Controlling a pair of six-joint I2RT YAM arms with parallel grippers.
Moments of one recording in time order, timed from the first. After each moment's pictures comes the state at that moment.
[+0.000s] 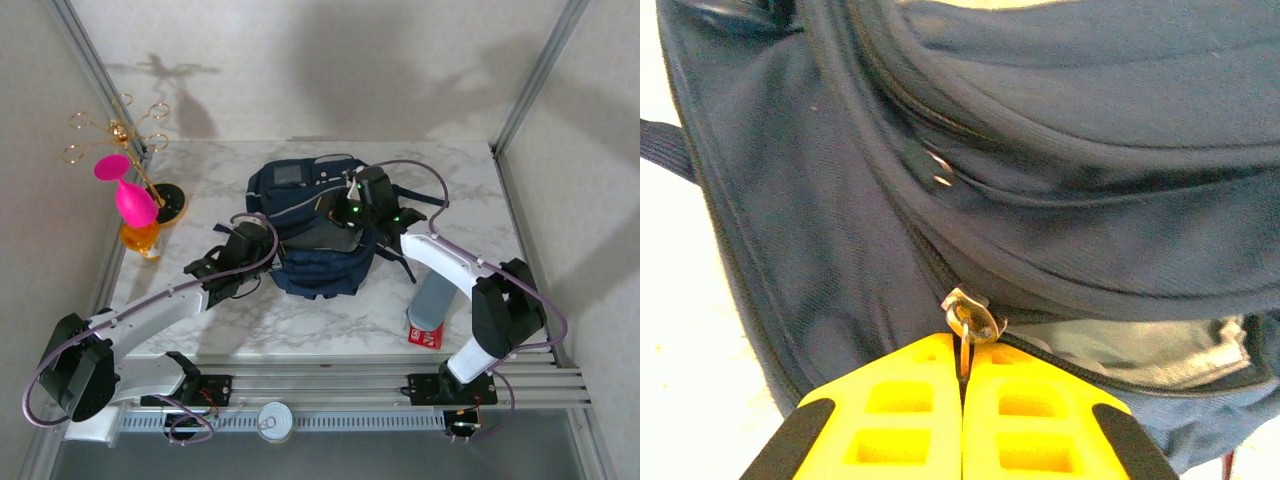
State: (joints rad) left arm -0.61 1.22 0.75 -0.22 -0.13 -0.81; right arm 0.59 1.60 1.17 -0.11 -0.37 0.91
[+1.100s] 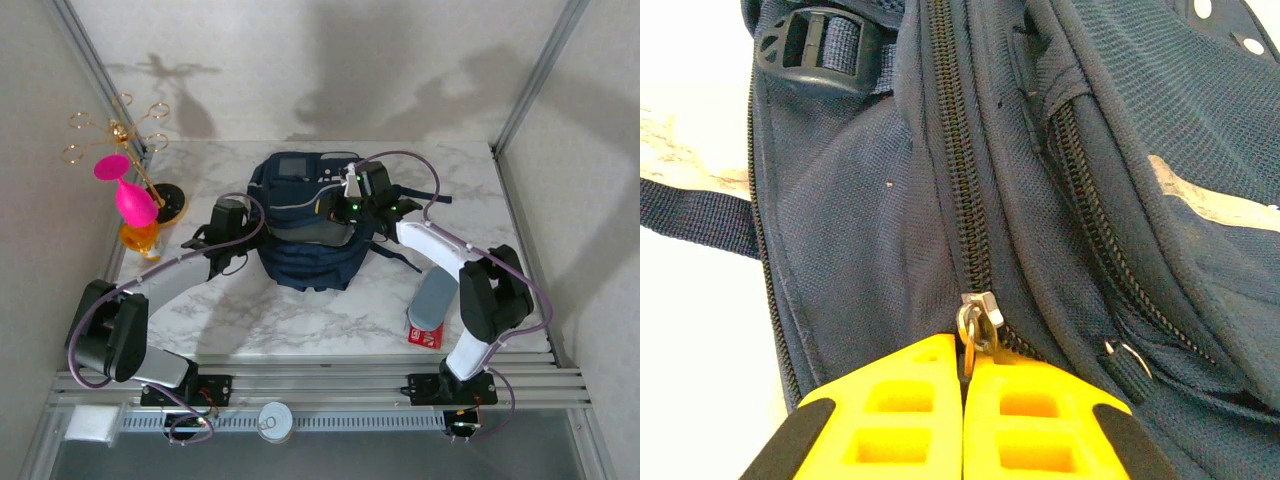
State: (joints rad) left arm -0.32 1.44 0.79 -0.04 0.07 -0.69; right arm 0.55 1.70 1.26 -0.17 -0.45 0.66
